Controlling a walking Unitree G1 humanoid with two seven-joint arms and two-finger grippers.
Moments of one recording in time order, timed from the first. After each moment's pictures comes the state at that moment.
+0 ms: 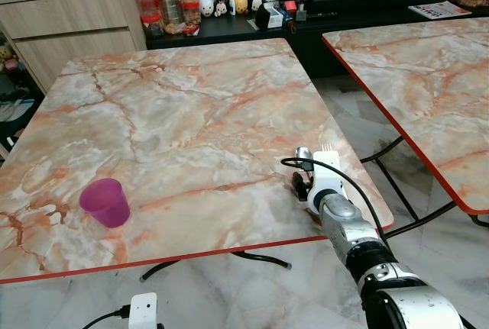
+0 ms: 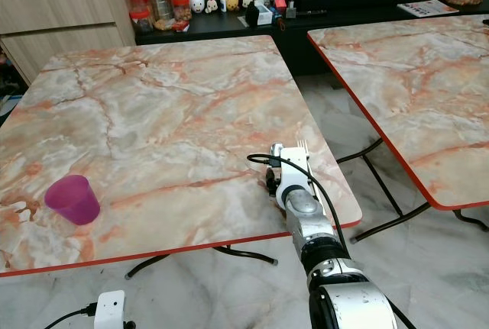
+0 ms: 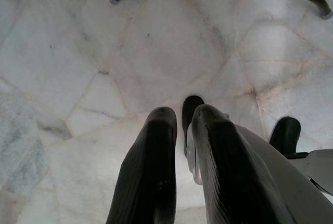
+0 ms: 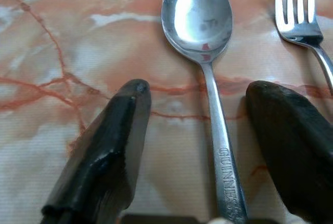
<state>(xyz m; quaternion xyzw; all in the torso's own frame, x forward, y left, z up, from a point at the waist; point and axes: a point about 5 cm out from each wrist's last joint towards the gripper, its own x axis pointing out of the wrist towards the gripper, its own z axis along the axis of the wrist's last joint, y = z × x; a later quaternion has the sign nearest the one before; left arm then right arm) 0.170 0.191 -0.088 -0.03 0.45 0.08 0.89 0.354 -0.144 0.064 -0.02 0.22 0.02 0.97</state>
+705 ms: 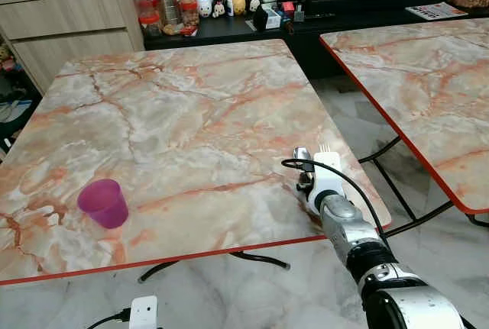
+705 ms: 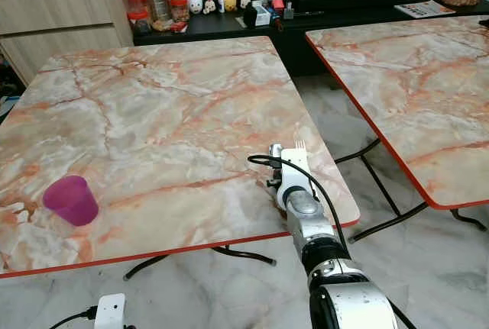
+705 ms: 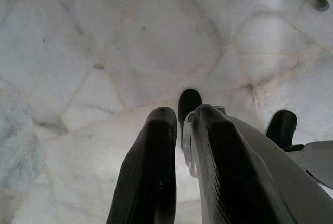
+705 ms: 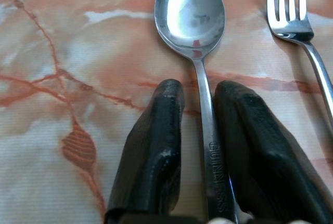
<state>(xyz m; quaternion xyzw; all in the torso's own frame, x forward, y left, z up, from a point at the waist) 0.167 0.190 -0.090 -0.03 0.46 0.08 0.88 0.353 -0.142 0.062 -0.02 0.22 0.02 0.97</state>
